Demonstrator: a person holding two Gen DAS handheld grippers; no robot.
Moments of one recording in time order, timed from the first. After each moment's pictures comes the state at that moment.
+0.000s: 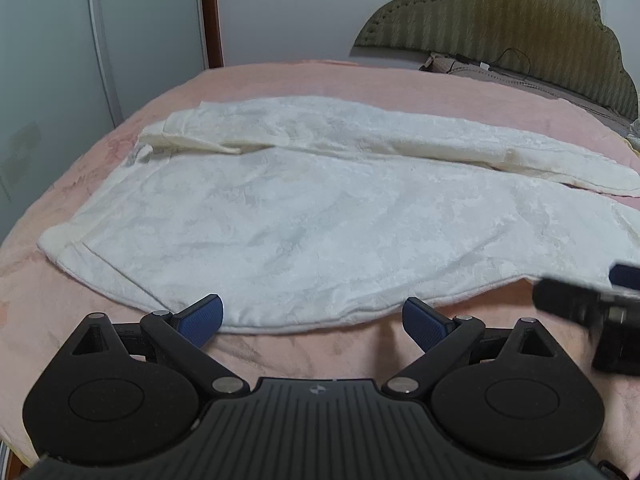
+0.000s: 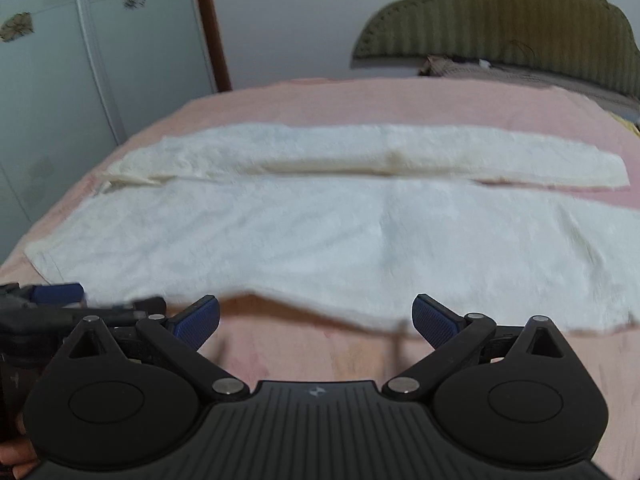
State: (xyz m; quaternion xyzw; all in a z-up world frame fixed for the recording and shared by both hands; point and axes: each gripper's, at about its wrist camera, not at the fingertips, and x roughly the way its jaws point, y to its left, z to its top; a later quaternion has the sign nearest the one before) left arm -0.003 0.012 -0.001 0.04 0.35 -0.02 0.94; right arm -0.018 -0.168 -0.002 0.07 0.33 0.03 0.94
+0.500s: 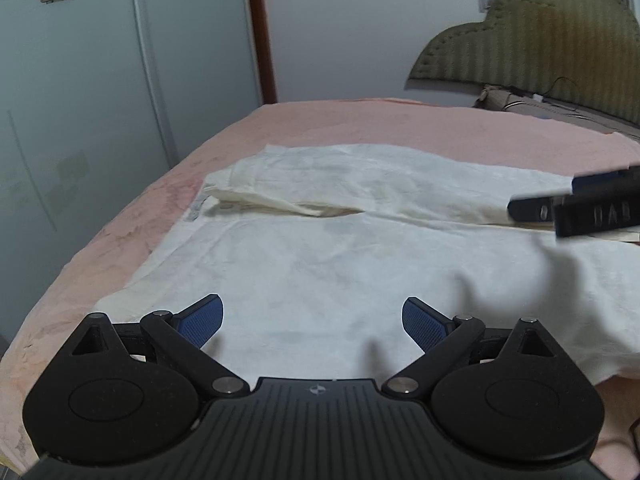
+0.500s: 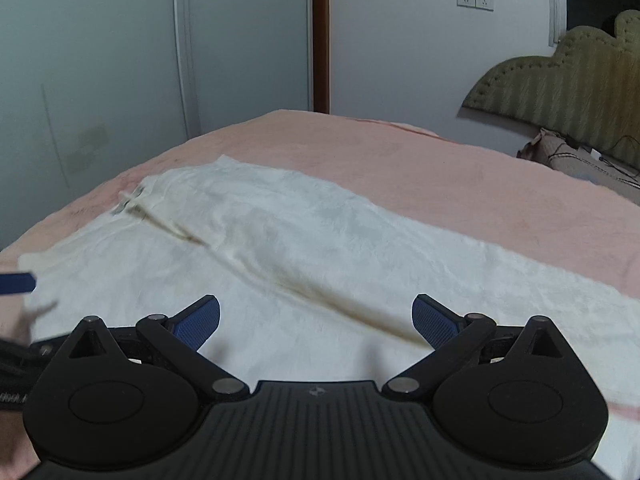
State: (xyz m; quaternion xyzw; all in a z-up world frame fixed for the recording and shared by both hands) left arm 0.045 0.049 0.017 0.05 0.32 0.07 0.95; right arm 0.140 -0.148 0.028 -0.01 0.27 0.18 0.94
